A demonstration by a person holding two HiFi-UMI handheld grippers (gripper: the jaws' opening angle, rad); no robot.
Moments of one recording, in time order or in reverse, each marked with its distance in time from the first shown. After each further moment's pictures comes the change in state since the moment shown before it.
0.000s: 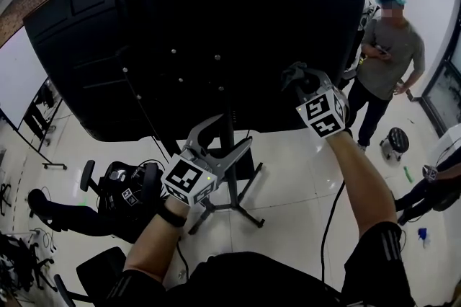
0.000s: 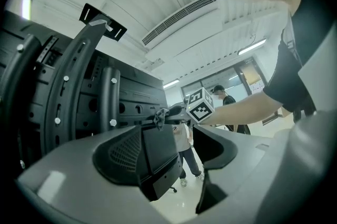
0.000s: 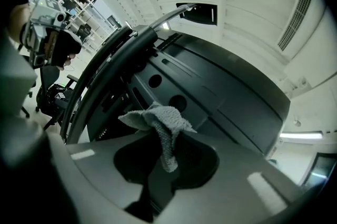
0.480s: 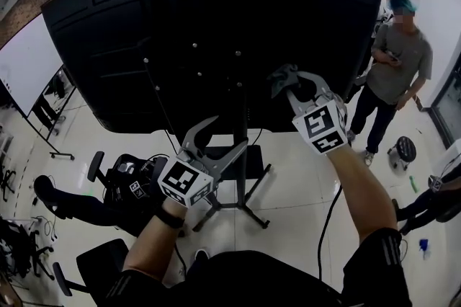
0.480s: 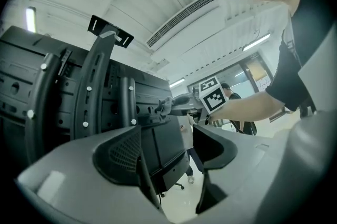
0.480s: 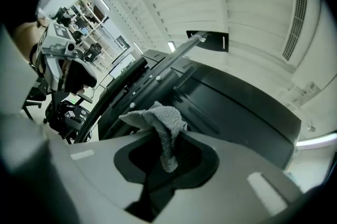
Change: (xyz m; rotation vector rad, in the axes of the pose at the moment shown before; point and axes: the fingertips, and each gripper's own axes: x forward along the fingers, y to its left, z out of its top) left arm -0.046 0.014 0.004 0.019 0.012 0.083; right arm -0.030 0.054 0.089 0.000 -0.208 0.085
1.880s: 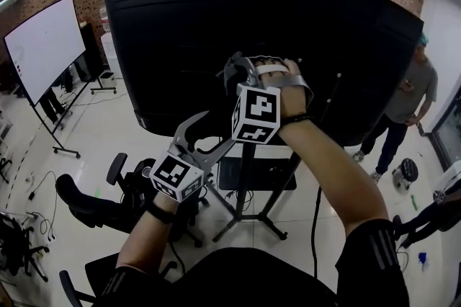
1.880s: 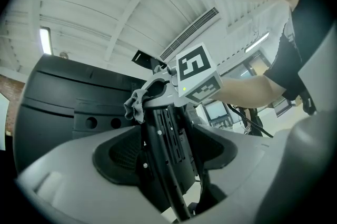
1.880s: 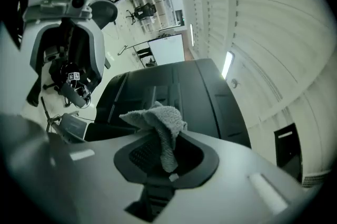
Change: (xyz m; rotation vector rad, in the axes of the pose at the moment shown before) left arm -0.219 0.174 0.037 0.066 -0.062 0.090; right arm 0.182 0.219 0.279 -0.726 0.156 0.056
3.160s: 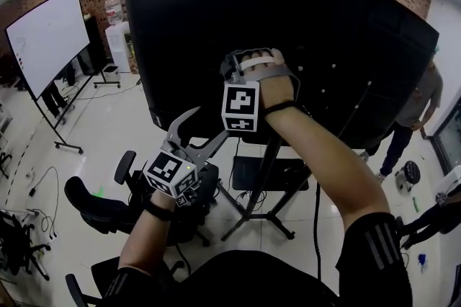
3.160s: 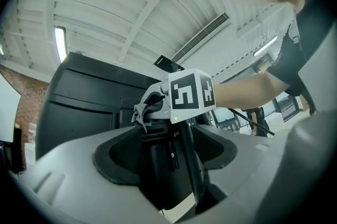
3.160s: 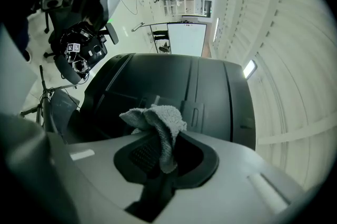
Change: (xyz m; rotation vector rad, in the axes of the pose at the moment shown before) left arm -0.063 0.094 -0.013 -0.051 -0.017 0.079; right arm 0.101 0.013 0.066 -0.296 0.139 -0.032
